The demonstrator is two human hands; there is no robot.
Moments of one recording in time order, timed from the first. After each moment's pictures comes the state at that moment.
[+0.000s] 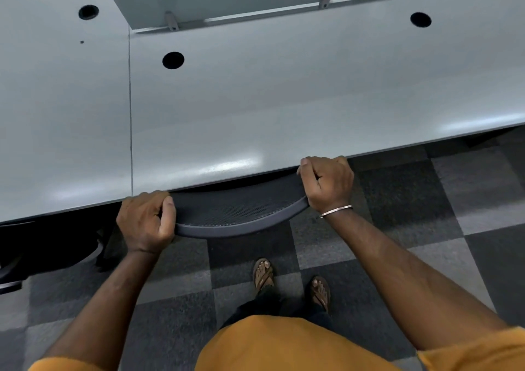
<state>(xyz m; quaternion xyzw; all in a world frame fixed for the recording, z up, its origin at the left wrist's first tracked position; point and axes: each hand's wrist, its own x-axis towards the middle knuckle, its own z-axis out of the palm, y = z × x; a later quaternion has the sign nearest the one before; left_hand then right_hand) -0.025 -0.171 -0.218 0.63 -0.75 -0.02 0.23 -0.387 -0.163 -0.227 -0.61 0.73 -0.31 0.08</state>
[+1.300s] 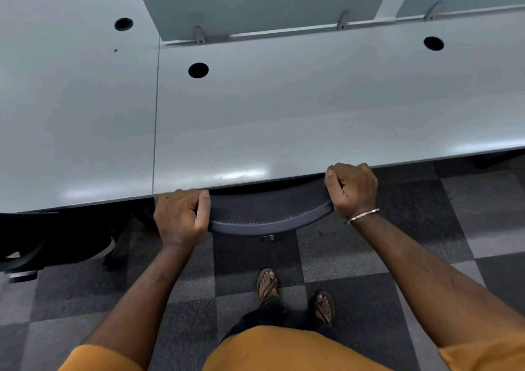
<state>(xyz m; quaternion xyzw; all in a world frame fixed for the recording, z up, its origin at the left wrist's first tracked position) -0.049 -0.161 -0.213 0.65 -0.72 -0.05 0.25 -0.407 -0.158 -0.224 -0.67 0.69 -0.27 0.05</state>
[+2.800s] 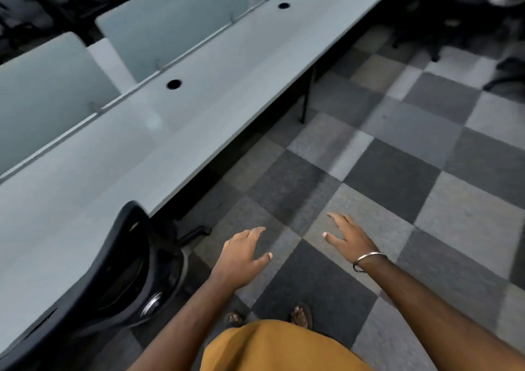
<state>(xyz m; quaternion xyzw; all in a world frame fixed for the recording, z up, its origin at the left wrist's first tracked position) -0.502 0.075 -0.197 0.24 -0.92 -0.29 -0.13 -0.724 0.301 -0.265 -0.29 0.87 -0.27 0.29</state>
